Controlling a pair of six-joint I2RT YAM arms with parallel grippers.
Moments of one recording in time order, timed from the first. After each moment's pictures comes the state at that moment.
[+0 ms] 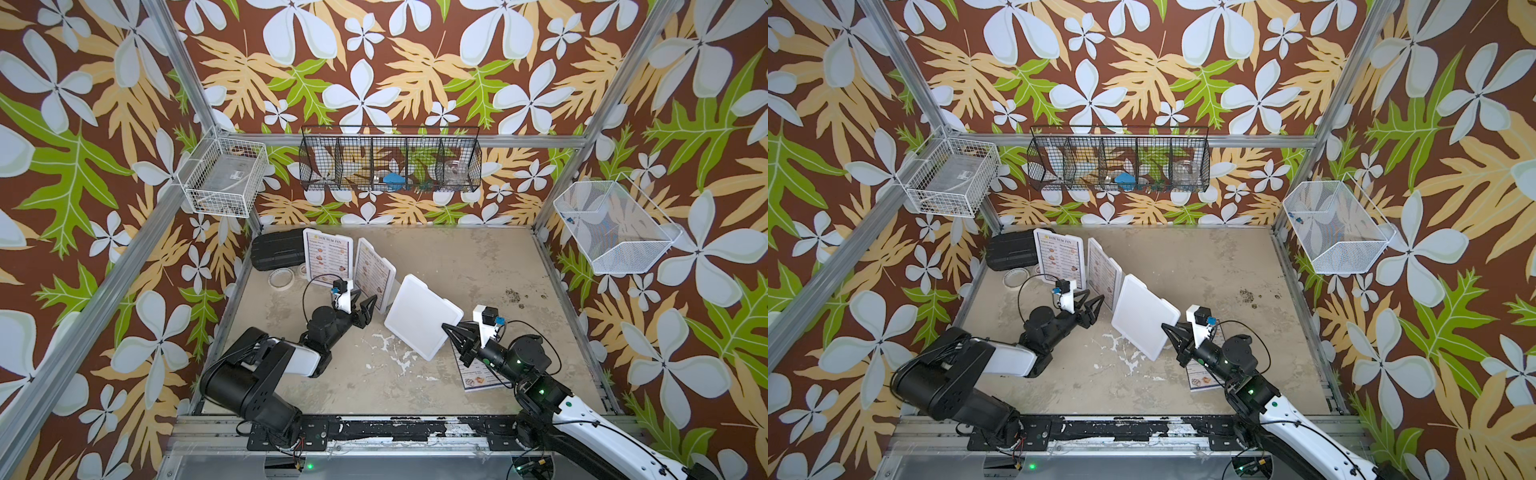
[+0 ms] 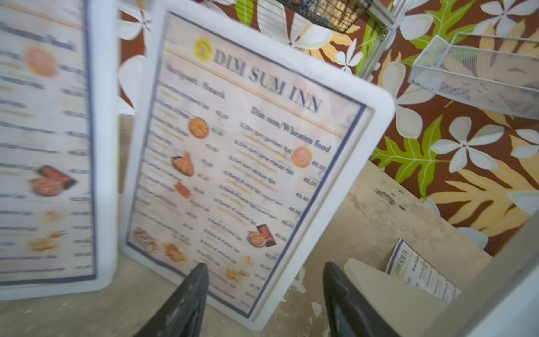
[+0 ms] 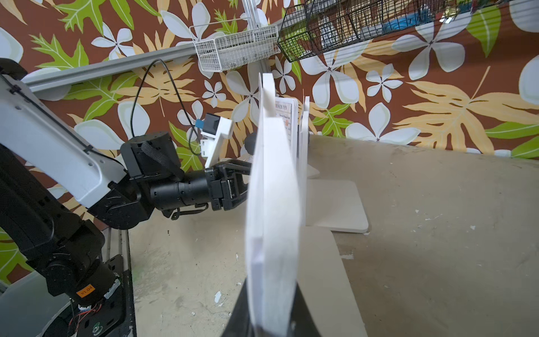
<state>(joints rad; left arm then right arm) -0.46 1.60 0.33 1.17 0.15 -0.33 0.64 0.59 0.19 0.38 -0.25 0.26</state>
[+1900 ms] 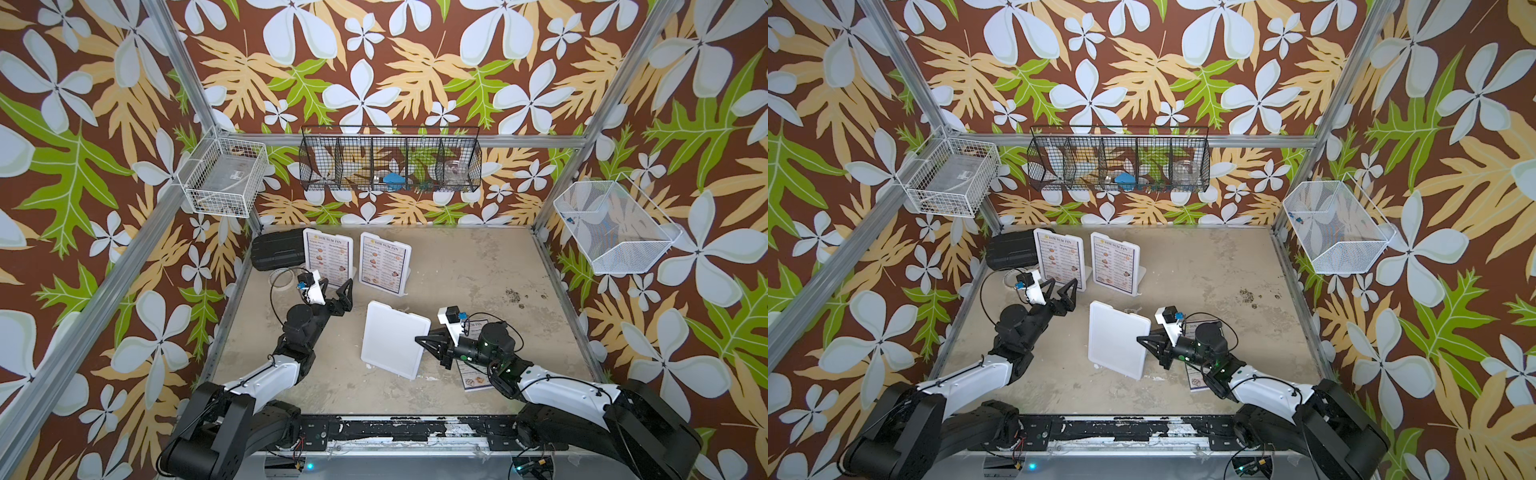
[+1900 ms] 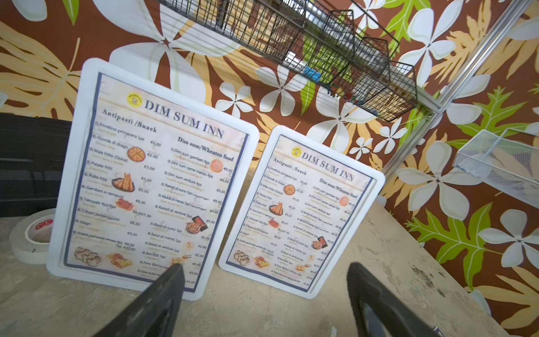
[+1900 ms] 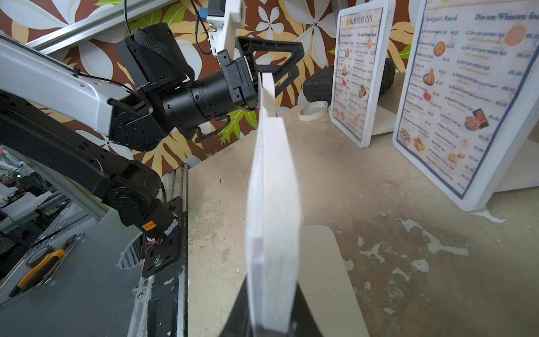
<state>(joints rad) -0.28 1.20 0.30 0.87 0.03 -0.42 0.66 1.15 0.24 0.77 -0.55 0.28</state>
